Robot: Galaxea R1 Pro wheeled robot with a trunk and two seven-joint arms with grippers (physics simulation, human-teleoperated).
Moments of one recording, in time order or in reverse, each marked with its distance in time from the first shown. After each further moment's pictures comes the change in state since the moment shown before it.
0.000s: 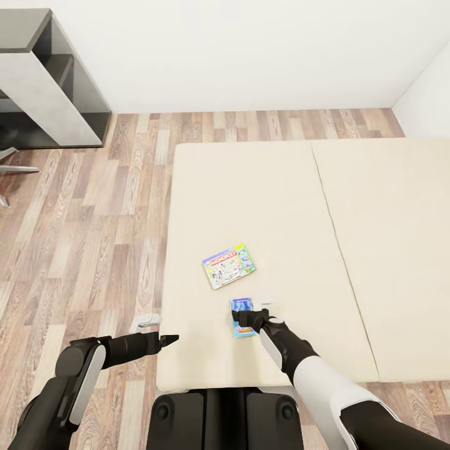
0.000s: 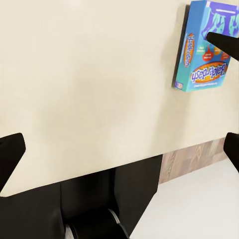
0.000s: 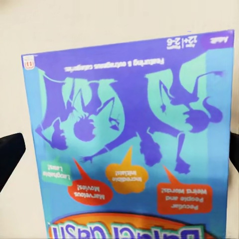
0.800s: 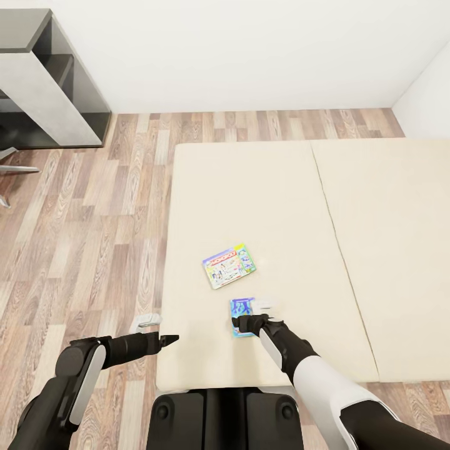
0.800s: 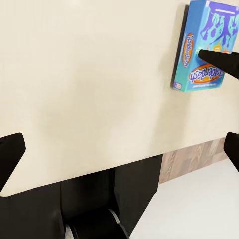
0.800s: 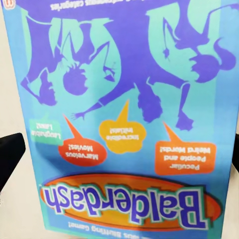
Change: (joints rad) left arm 0.000 0.000 0.000 0.001 0.000 0.000 0.000; right arm -0.001 0.000 0.003 0.000 0.001 0.110 0.000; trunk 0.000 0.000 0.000
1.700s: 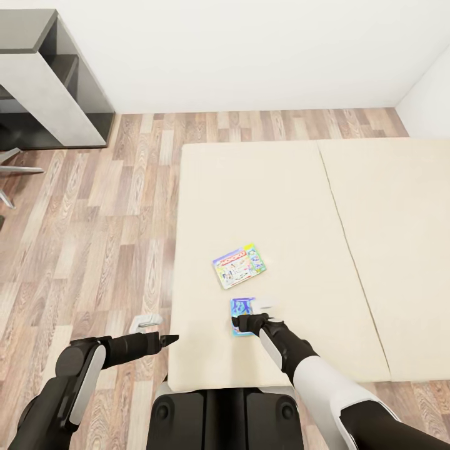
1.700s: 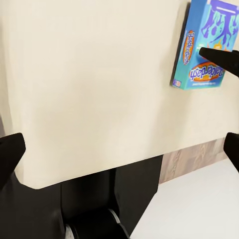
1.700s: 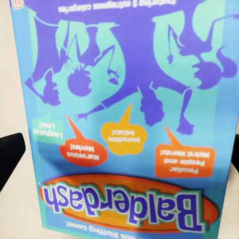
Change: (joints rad) left arm 0.000 0.000 0.000 0.000 -0.002 0.000 0.000; right arm 0.001 0.000 0.002 0.000 0.001 -0.019 0.001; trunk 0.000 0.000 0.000
